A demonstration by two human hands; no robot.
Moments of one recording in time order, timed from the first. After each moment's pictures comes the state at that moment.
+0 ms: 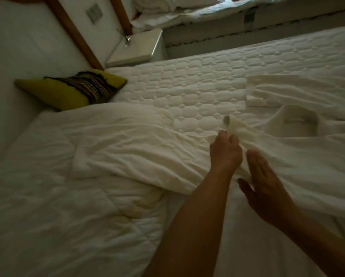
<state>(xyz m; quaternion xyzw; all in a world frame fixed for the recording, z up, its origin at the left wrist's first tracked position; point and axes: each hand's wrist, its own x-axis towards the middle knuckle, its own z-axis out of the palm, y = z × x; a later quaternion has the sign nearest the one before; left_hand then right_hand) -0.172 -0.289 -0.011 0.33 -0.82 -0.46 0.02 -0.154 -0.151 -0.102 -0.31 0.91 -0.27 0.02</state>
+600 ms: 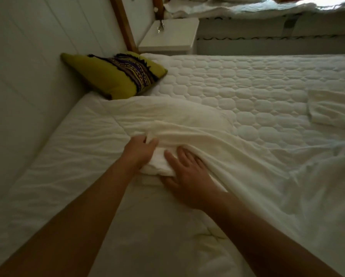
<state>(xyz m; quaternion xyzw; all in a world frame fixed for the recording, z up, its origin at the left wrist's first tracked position) 0.018 -0.673 0.033 0.45 -0.80 -0.41 0.02 -0.026 -0.506 -0.007 -0.47 0.85 -0.18 0.19</state>
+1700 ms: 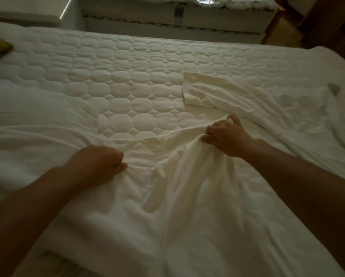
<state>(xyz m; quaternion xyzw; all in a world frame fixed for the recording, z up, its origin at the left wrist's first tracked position) -0.157 -0.467 -0.061 0.00 -0.98 0.02 -0.19 -0.342 -0.156 -0.068 -0.33 0.94 0.08 0.10</state>
